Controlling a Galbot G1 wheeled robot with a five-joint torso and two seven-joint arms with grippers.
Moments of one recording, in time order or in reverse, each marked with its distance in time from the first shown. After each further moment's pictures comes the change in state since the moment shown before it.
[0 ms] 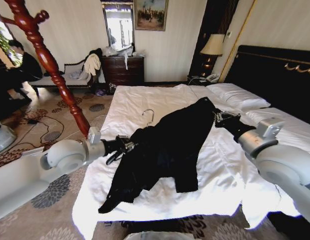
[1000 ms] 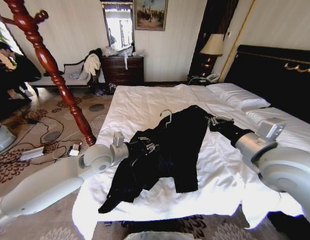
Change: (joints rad) left arm -0.068 -0.267 0.149 0.080 0.020 -0.051 -0.059; right arm 0.021 0.006 0.019 0.071 0.273 -0.061 0.093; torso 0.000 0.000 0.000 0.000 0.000
